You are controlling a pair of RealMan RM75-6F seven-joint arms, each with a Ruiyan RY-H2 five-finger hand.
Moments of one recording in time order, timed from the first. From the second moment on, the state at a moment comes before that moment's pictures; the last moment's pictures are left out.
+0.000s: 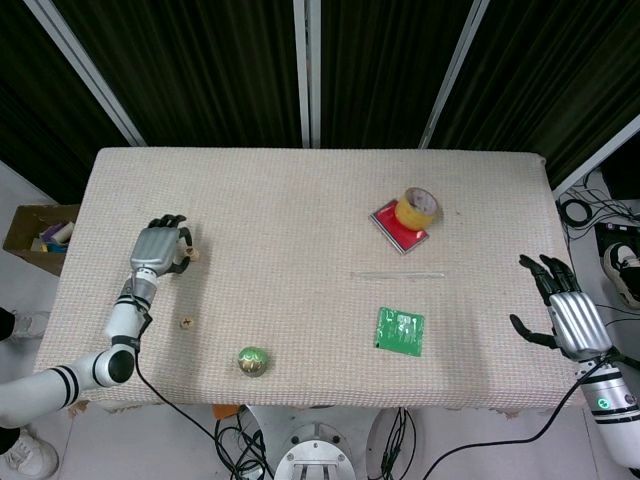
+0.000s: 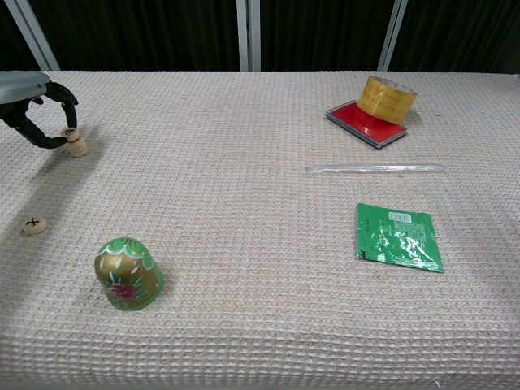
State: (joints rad) left arm -0.71 -1.47 -0.20 -1.29 0.83 0.86 0.36; right arm 0.22 -1.08 0.05 -1.58 -1.56 1.37 0.26
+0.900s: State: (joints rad) left arm -0.73 -1.48 -0.18 -1.29 0.79 0.87 0.39; right arm 0.22 -1.08 0.05 -1.58 -1.55 1.37 0.27
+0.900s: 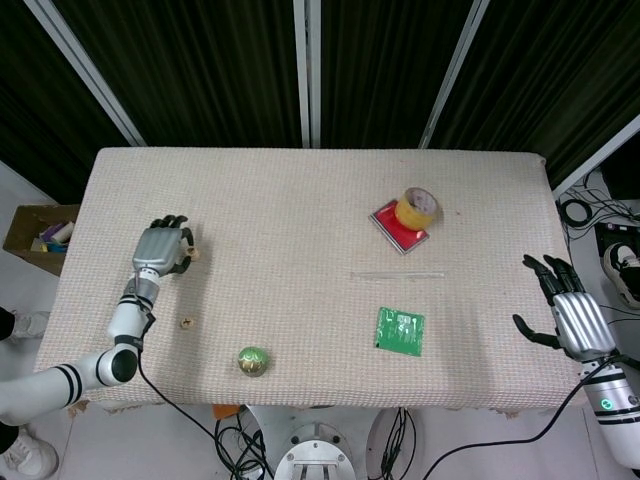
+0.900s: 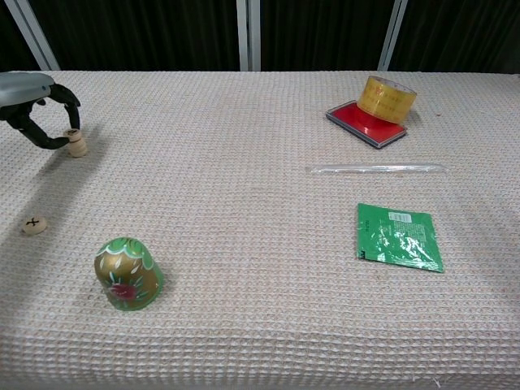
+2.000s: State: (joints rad) left arm -0.48 -1.32 -0.03 -1.58 1.22 1.23 0.23; right arm 0.21 -1.08 0.05 -1.57 -1.57 1.39 0.28
